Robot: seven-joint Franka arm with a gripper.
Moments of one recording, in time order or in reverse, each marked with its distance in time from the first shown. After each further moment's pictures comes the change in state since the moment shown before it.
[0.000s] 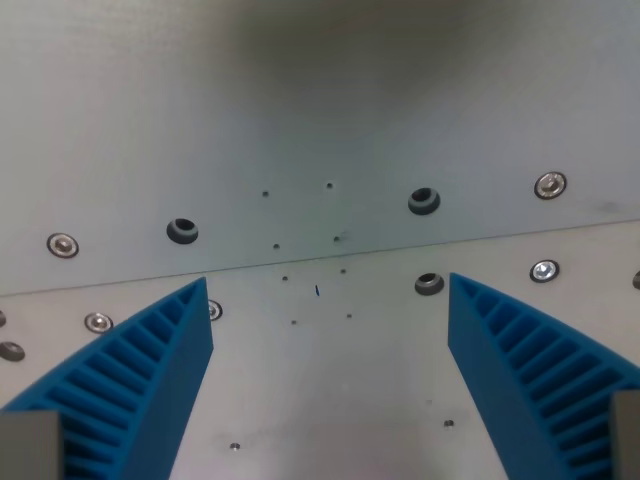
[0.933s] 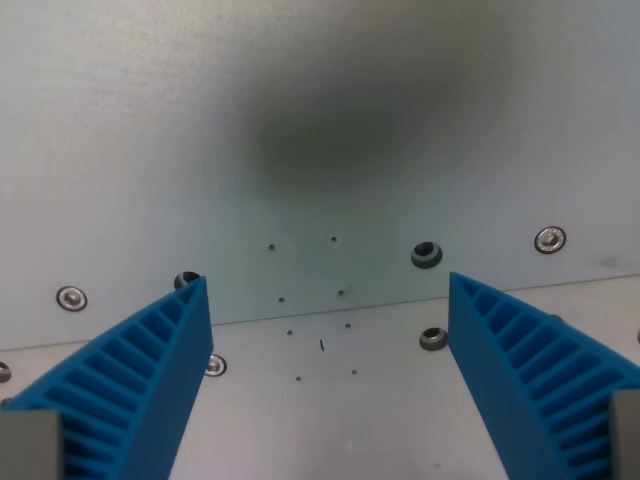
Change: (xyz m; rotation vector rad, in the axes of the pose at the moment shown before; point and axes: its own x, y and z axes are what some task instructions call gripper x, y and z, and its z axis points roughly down) arm 0.000 0.000 0.001 0.005 0.129 0.000
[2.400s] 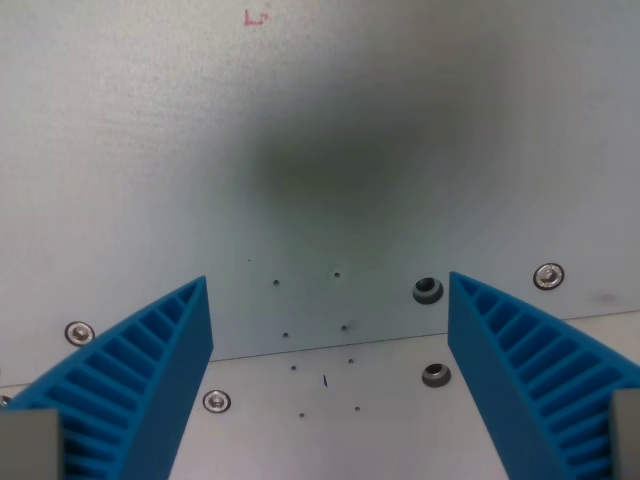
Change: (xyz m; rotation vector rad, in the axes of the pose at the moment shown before) arm 0.007 0.000 -0.003 0.003 0.069 0.000
